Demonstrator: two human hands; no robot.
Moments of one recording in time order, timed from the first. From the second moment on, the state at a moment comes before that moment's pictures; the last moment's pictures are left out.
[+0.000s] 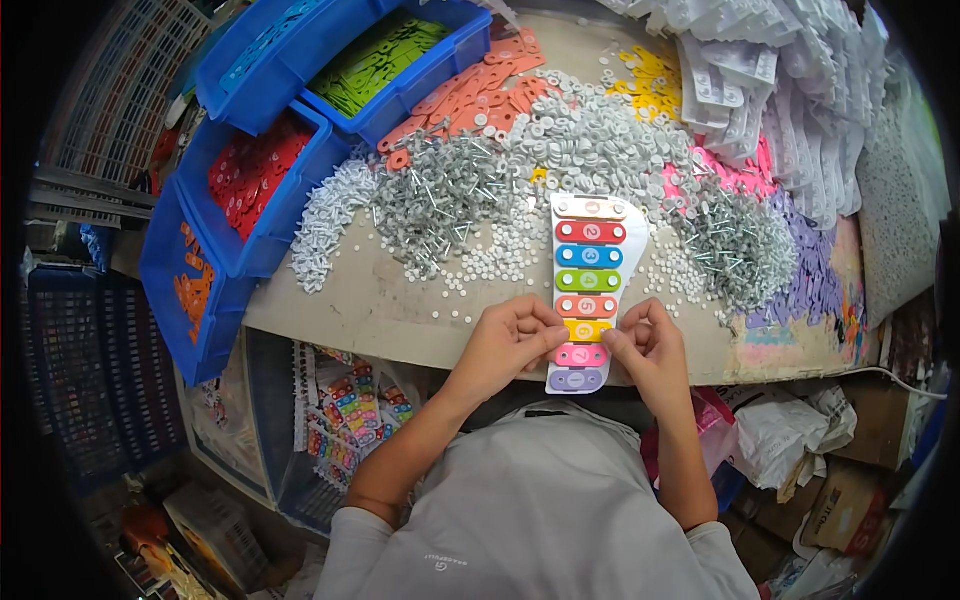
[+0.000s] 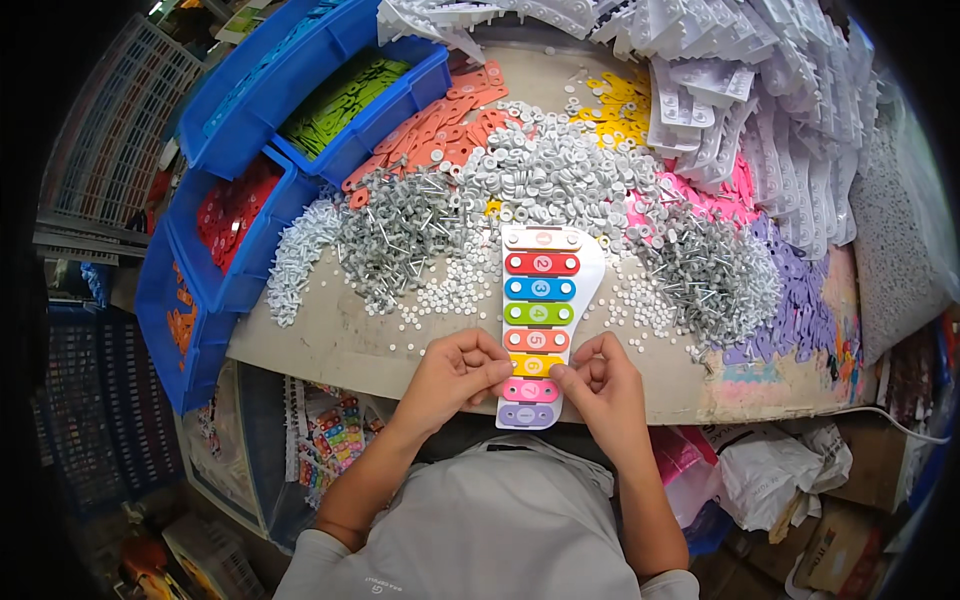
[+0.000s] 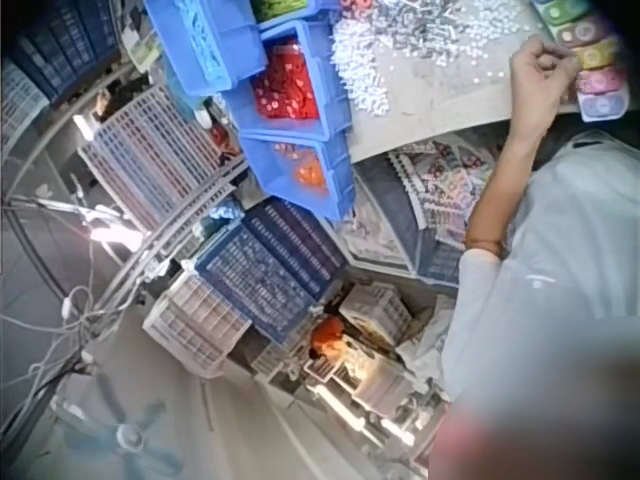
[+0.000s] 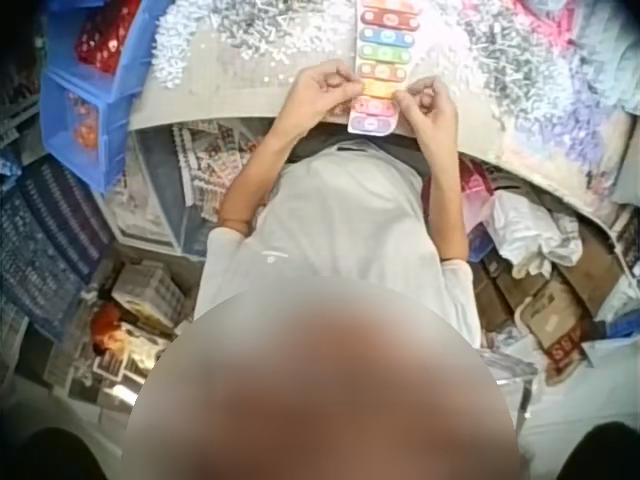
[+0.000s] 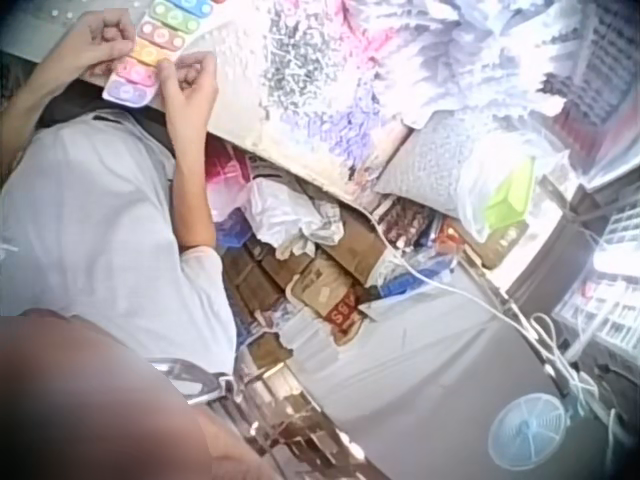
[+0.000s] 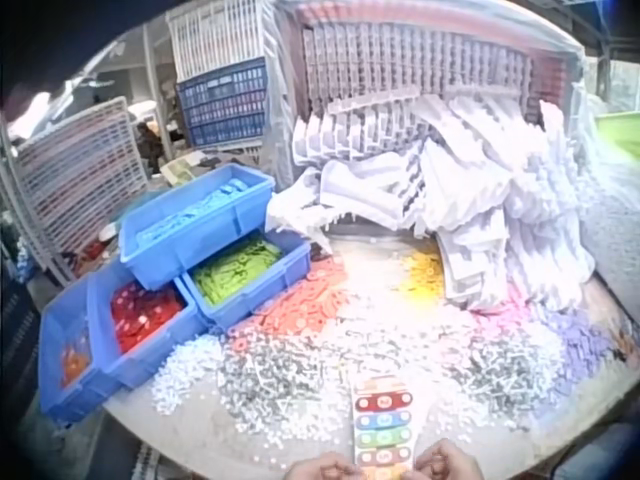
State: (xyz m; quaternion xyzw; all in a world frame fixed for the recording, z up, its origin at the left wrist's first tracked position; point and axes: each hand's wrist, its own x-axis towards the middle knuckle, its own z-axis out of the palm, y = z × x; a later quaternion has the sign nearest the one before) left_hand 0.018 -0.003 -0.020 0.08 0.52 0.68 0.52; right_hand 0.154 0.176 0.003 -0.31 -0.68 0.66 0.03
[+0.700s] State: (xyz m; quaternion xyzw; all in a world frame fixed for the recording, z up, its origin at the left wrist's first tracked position) left_hand -0.011 0.014 -0.025 0.28 0.65 0.49 0.51; right_hand 0.139 0.186 0.001 -0.30 -0.61 0.73 -0.10
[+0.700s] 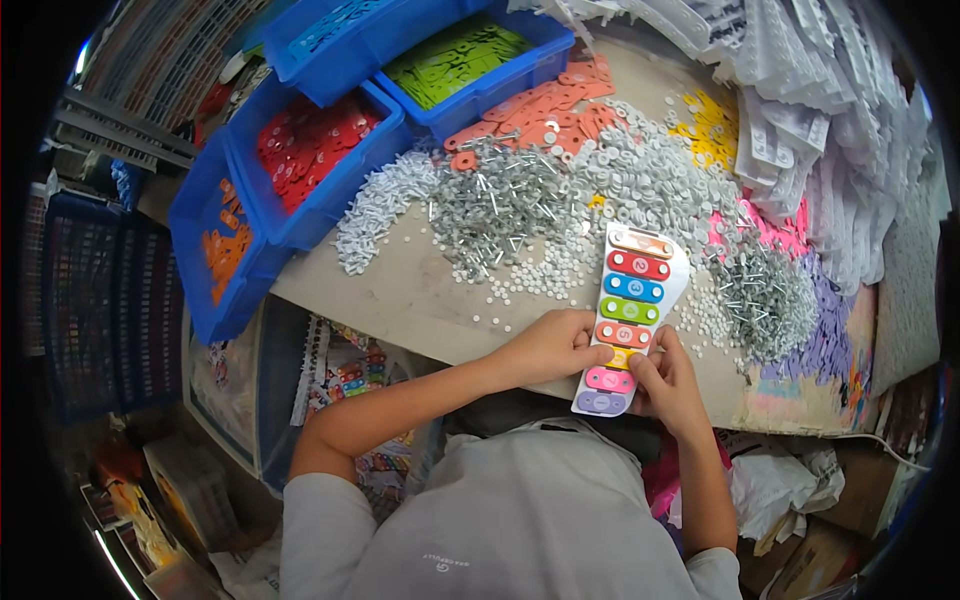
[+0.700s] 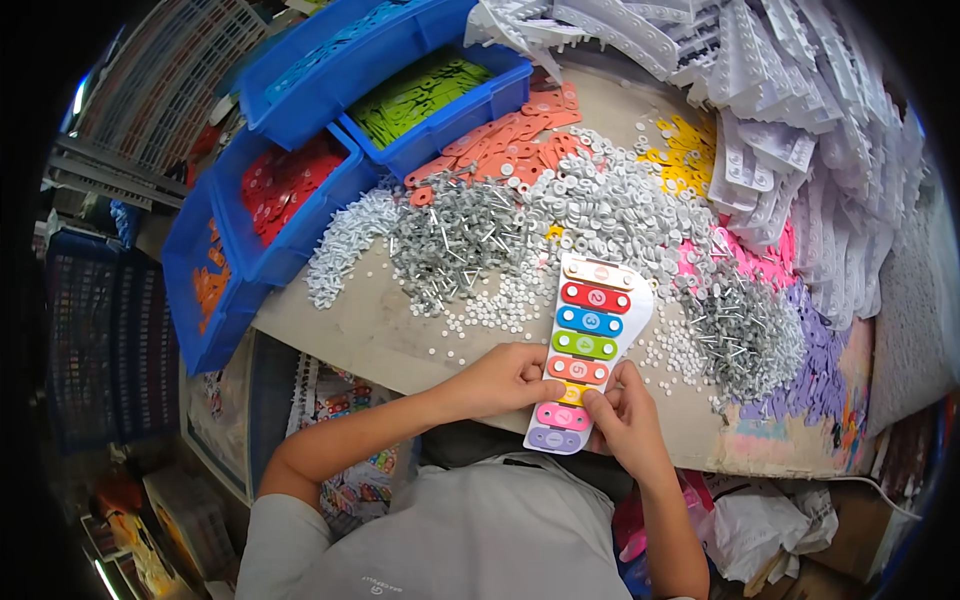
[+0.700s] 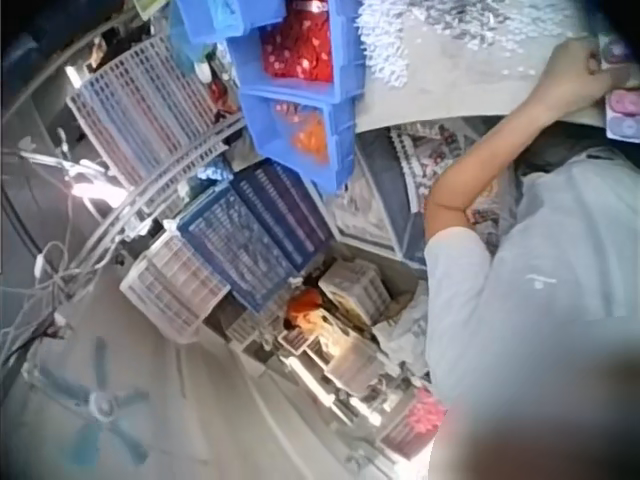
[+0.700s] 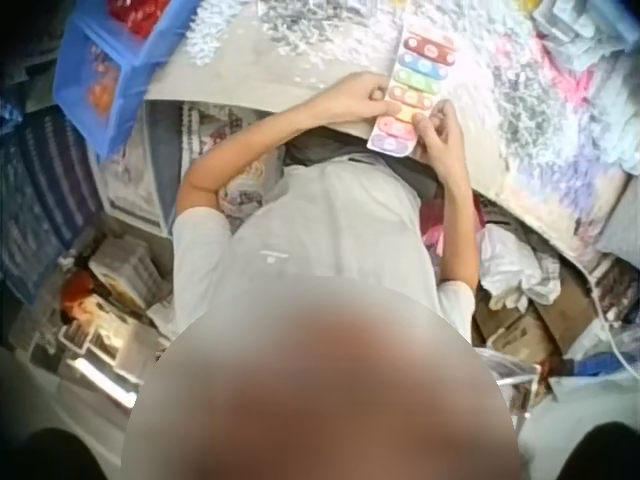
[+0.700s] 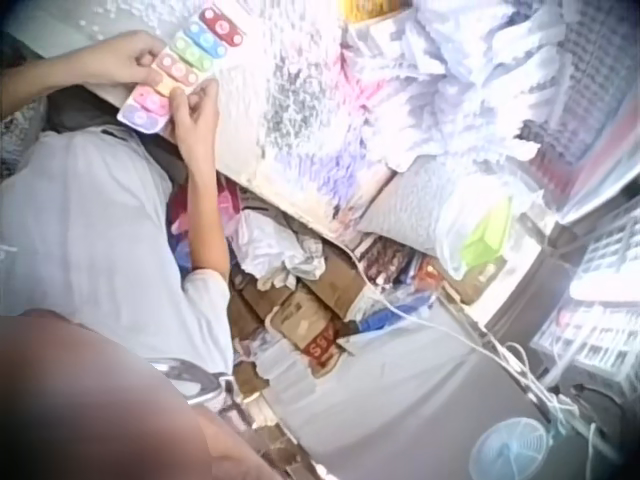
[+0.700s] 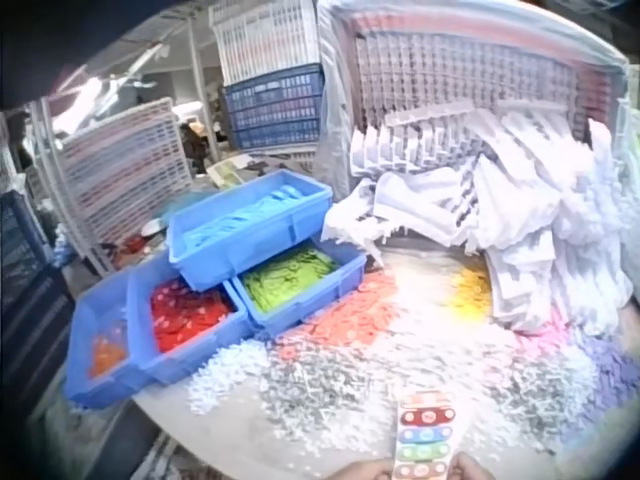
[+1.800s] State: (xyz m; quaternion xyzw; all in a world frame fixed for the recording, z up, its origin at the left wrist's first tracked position) left_hand -0.119 -0.139 -0.027 0.23 0.94 0.11 -0.22; right_hand 0.273 0.318 -0.033 -0.46 -0.85 0.14 0.23
